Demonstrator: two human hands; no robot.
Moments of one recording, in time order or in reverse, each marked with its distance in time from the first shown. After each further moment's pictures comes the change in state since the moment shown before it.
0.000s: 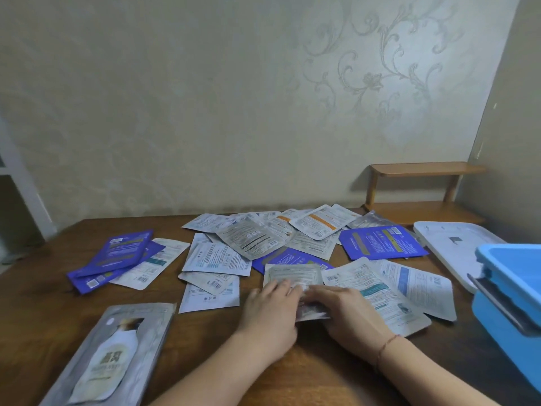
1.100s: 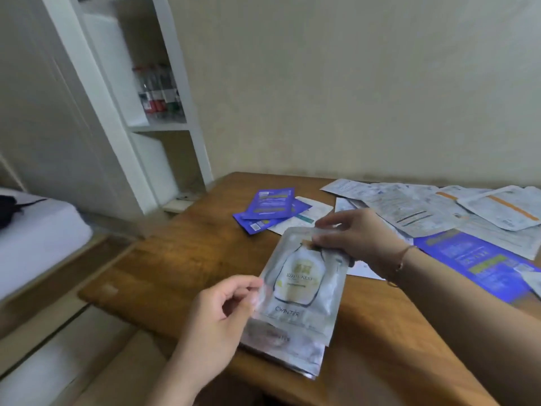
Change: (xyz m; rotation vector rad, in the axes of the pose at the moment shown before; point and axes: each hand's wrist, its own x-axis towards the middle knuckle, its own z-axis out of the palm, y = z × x) left_hand -0.223 -0.188 -0.037 -0.903 0.560 -0.549; right_hand 0.147 -0.199 0.070 0.676 -0.272 0.246
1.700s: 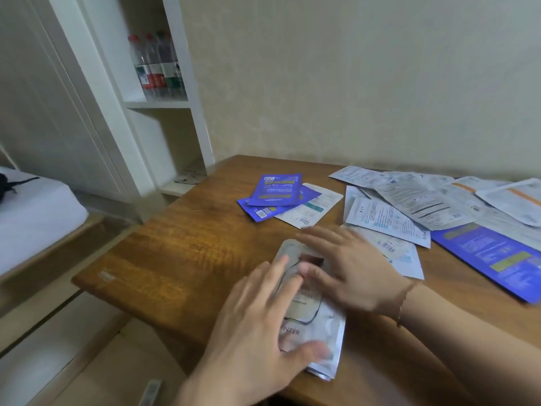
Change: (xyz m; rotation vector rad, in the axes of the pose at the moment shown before) left_hand -0.004 -0.019 0.021 0.720 -0.258 0.325; right_hand -0.009 0.037 0.045 -0.814 -0.102 -0.542
